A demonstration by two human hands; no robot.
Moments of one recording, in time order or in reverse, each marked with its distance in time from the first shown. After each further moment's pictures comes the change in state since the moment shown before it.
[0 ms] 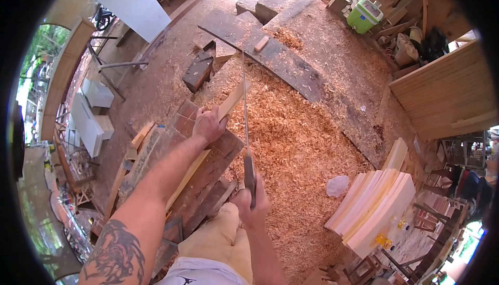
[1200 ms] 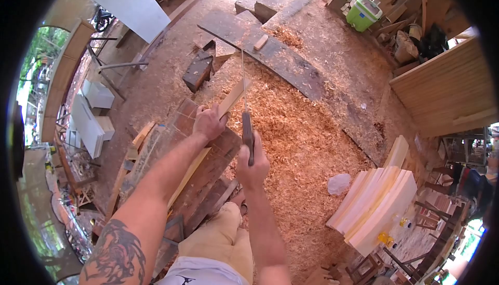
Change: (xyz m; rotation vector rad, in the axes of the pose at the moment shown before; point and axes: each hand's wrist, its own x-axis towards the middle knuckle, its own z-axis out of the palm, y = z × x) left_hand -0.001 0.005 -0.003 0.030 0.018 -0.011; right_hand 0.085 0.010 0.043 0.002 -0.004 0.093
